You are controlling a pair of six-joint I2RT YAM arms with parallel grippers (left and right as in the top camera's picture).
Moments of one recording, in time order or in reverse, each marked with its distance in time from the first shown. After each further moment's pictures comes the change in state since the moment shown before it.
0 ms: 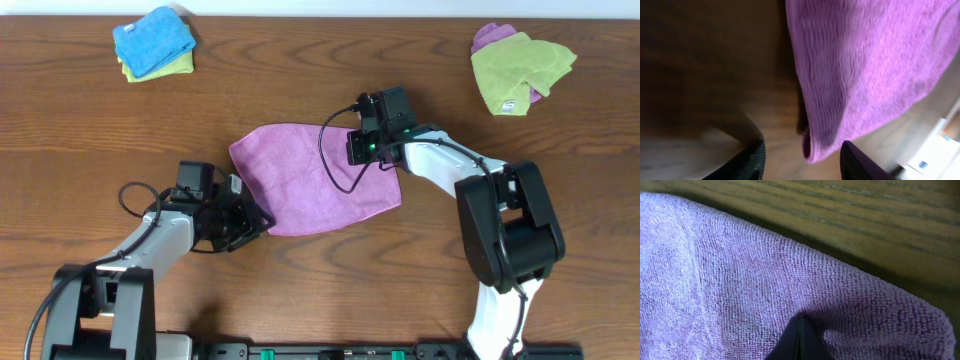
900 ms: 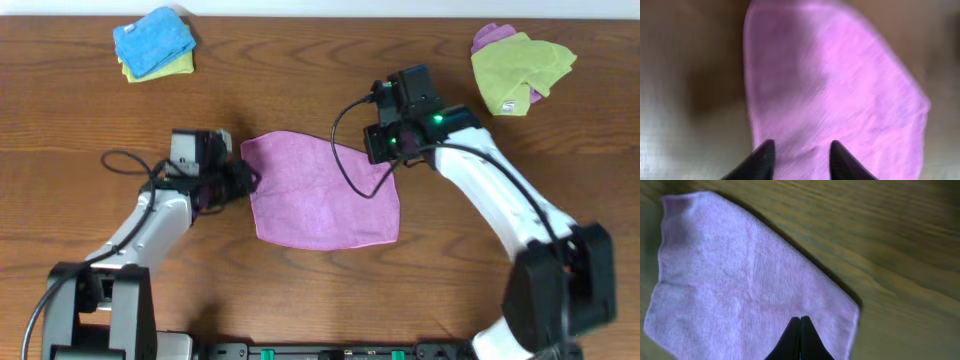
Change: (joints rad) left arm 0.000 0.016 0.195 0.109 -0.187 0.058; right arm 0.000 -0.328 0.091 -0.475 0.127 -0.120
